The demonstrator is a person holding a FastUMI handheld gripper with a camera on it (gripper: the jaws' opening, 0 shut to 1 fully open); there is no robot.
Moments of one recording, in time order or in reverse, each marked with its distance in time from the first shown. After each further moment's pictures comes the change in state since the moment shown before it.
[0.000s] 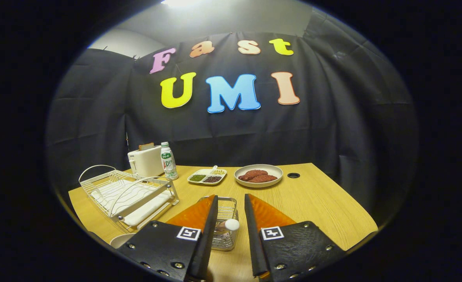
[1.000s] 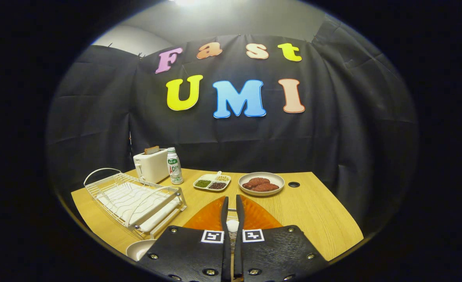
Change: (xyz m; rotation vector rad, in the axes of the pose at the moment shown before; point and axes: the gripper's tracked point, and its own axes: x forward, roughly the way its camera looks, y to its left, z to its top) arm -0.031 0.027 0.064 -0.033 0.002 0.023
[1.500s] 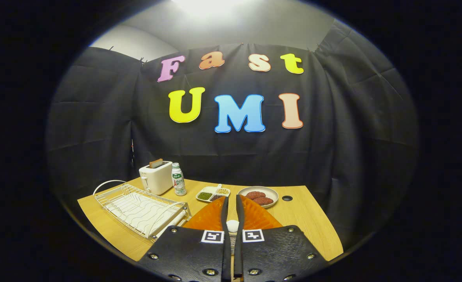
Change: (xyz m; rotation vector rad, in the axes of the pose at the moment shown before) arm -0.042 0.005 0.078 -0.028 -0.034 -0.007
